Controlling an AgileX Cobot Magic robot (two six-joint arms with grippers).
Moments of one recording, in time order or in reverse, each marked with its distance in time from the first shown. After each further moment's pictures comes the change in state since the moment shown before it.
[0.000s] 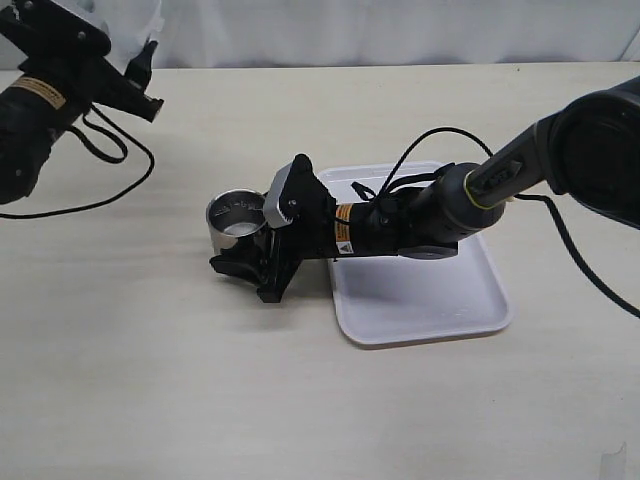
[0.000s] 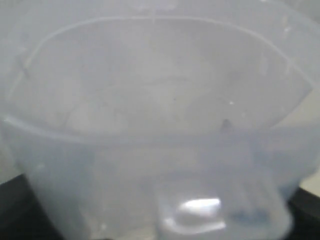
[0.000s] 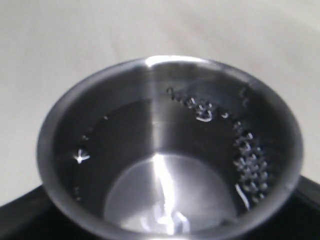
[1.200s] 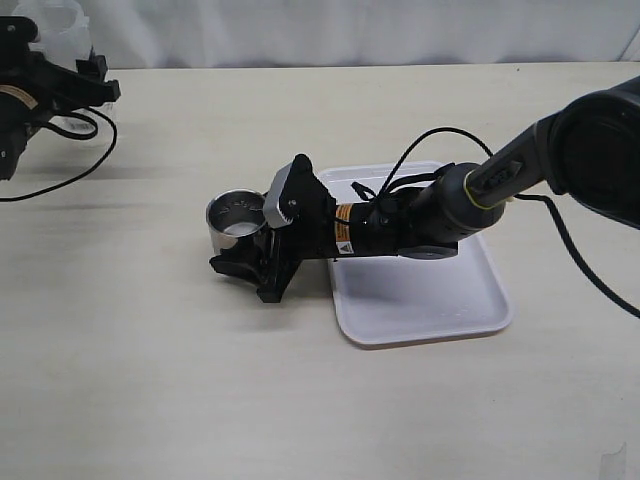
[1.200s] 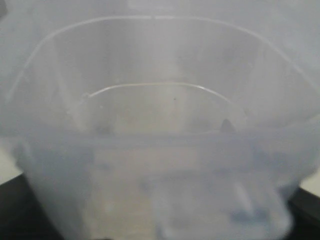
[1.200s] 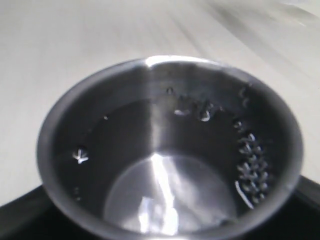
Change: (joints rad) left arm 0.167 0.208 -0.213 -0.013 0.202 -0.495; right arm 0.000 0.000 0.000 0.000 0.000 0.000
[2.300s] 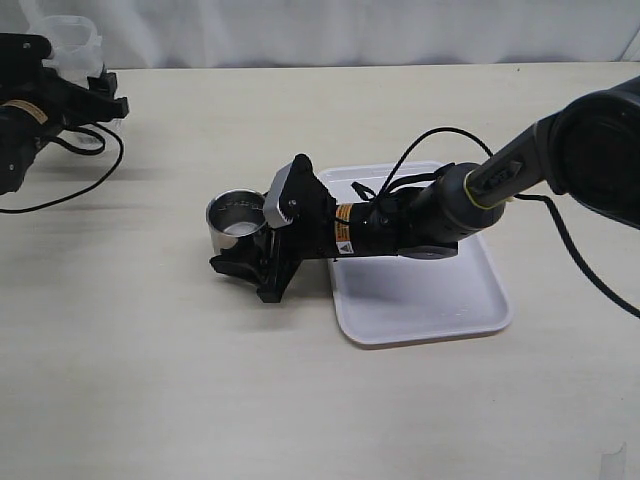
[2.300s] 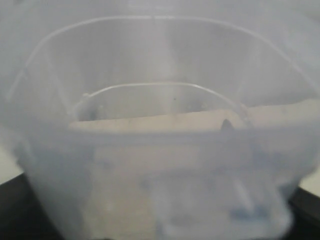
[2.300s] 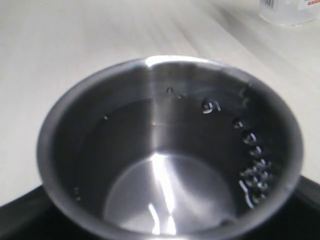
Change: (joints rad) left arm 0.000 0.048 -0.007 0.047 -0.013 -0.003; right arm 0.000 0.000 0.000 0.000 0.000 0.000
